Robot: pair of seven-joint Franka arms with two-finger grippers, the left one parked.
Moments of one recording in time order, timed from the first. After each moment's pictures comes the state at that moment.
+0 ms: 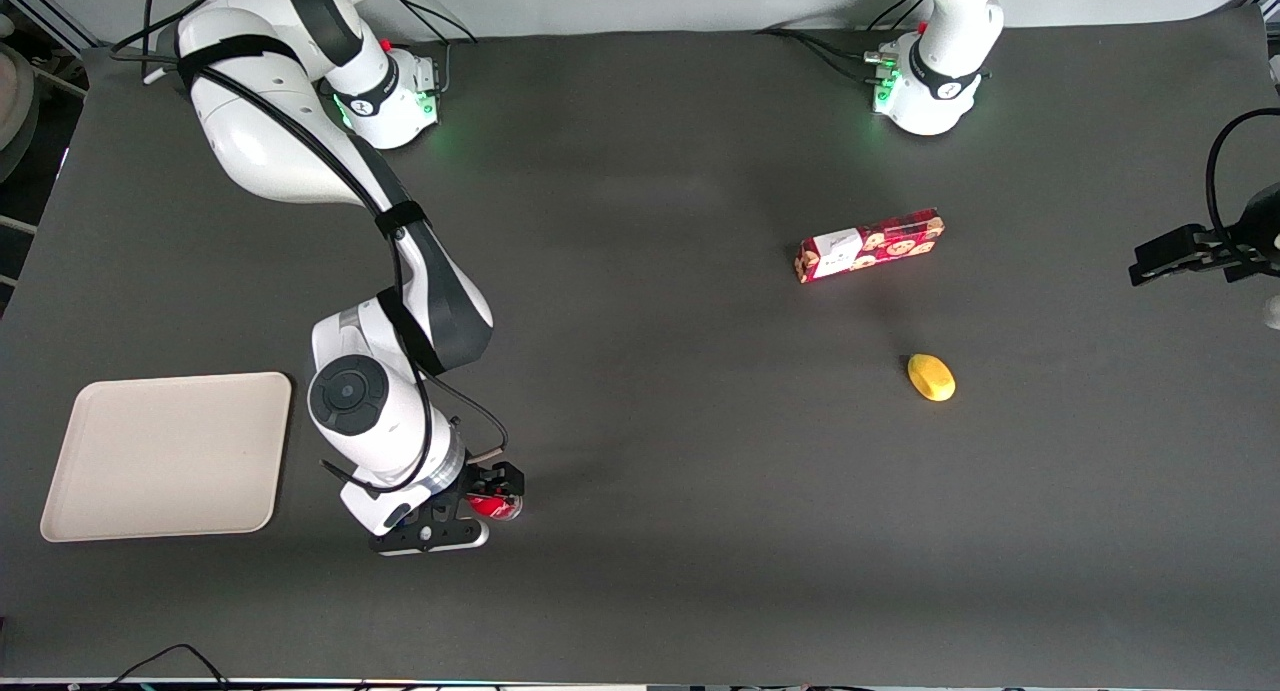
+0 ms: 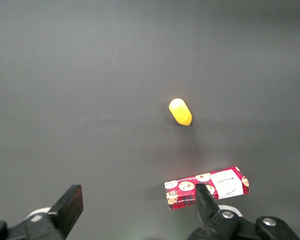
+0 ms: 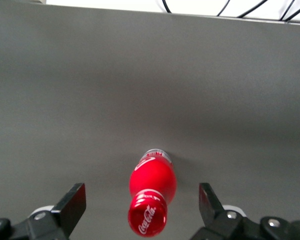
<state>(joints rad) 0.30 0.86 0.11 -1.07 -0.14 2.09 0.35</state>
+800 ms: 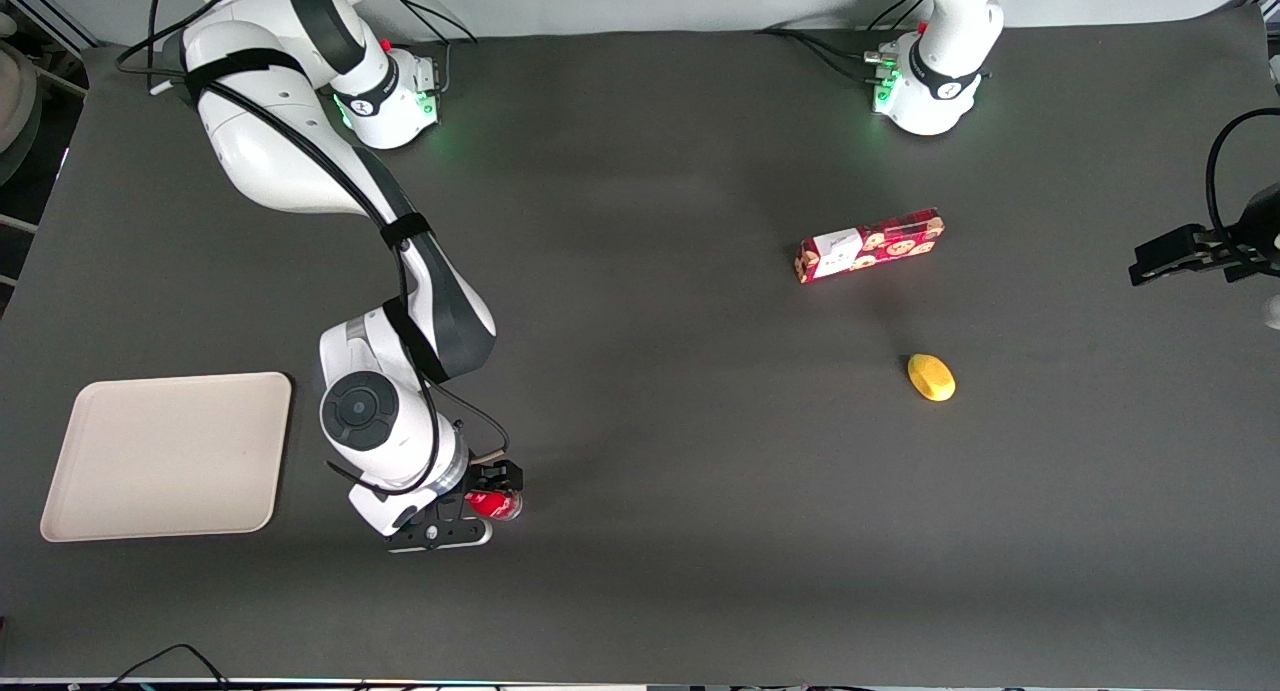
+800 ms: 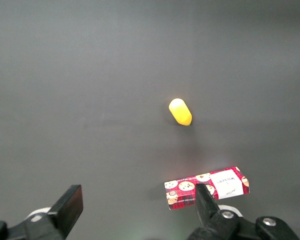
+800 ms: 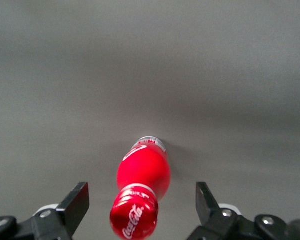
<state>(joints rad) 0.29 0.89 0.11 -1.06 -0.14 2.05 0.35</state>
